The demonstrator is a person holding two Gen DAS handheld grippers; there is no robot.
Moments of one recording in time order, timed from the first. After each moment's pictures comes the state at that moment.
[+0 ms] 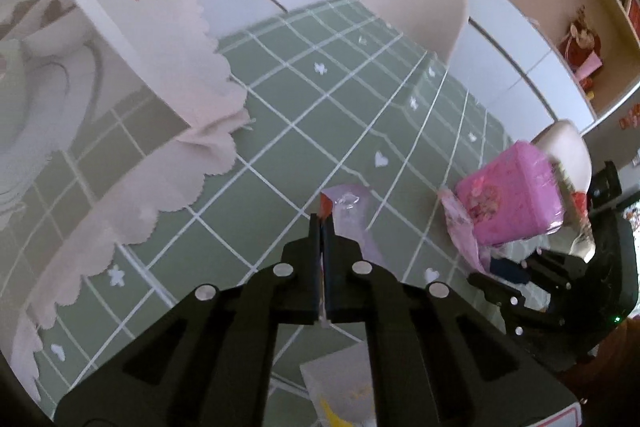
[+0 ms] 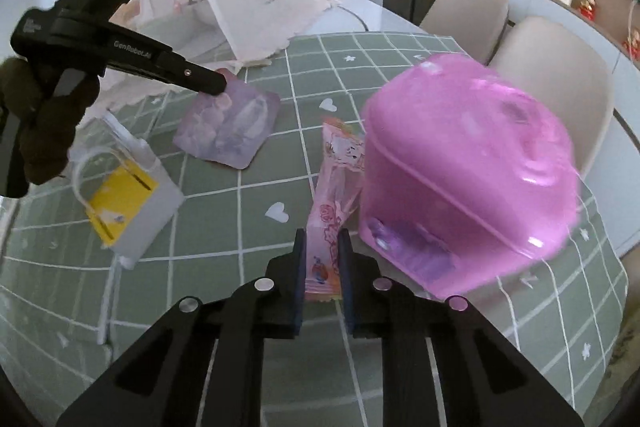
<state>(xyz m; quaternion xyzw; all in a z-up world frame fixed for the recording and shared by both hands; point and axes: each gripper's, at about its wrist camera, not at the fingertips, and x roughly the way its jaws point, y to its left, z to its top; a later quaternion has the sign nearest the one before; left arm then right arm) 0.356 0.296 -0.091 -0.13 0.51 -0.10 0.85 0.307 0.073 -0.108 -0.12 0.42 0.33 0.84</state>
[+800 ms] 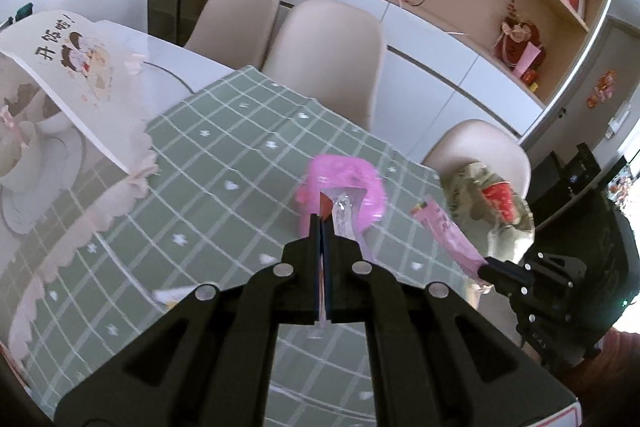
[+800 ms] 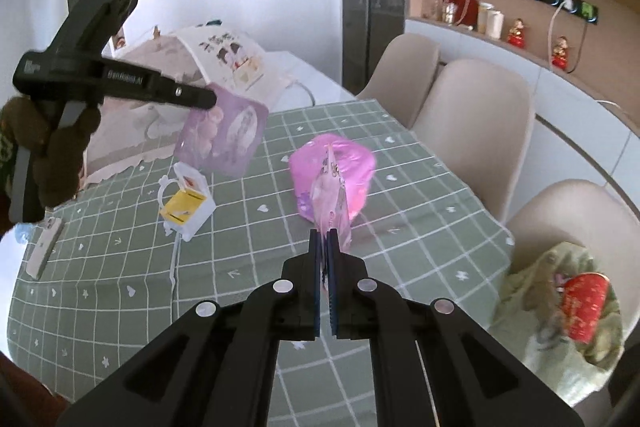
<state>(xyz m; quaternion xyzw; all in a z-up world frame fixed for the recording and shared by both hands) 0.262 0.173 0.035 -0.09 0.42 -0.14 0.89 0.207 -0.063 0.007 -0.08 0.33 0.28 0.90</state>
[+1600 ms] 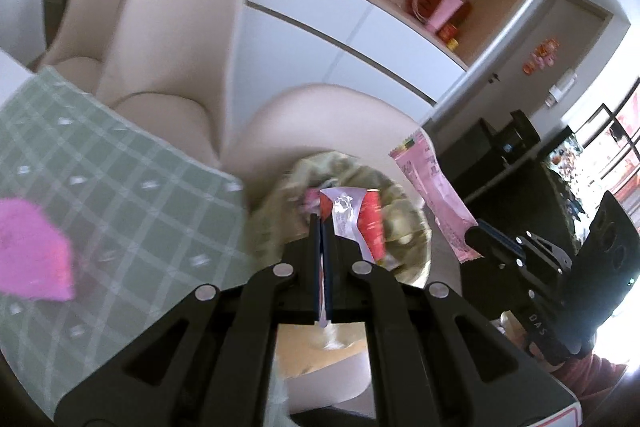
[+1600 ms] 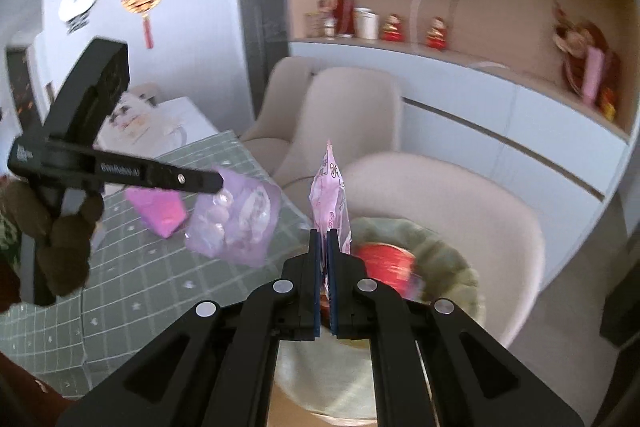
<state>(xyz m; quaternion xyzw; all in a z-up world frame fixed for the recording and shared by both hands) 0.348 -0.126 0.010 -0.10 0.45 -0.29 0.83 0.244 -0.334 0.028 -0.01 0.31 0.14 0.94</state>
